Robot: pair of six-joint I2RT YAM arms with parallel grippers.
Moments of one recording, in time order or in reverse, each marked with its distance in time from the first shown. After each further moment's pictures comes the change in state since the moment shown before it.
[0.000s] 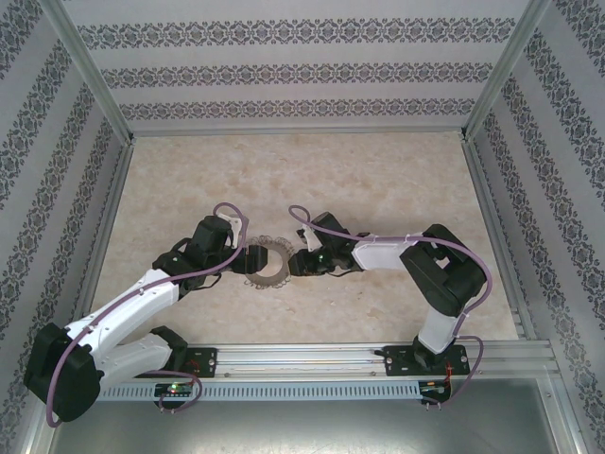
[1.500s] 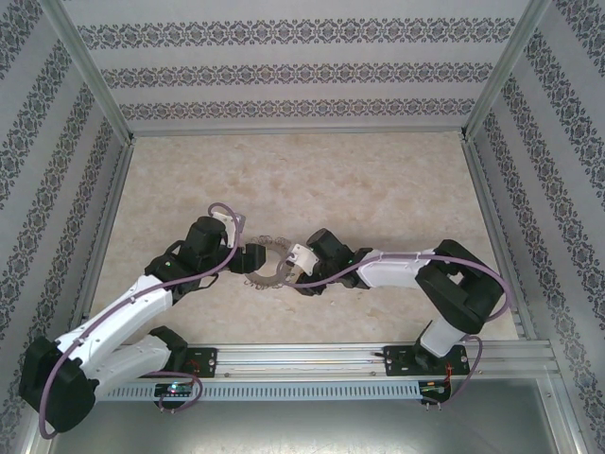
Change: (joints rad) left arm 0.000 -0.083 0.000 -0.007 0.001 0.008; right arm 0.113 -0.121 -0.107 0.002 0.208 -0.739
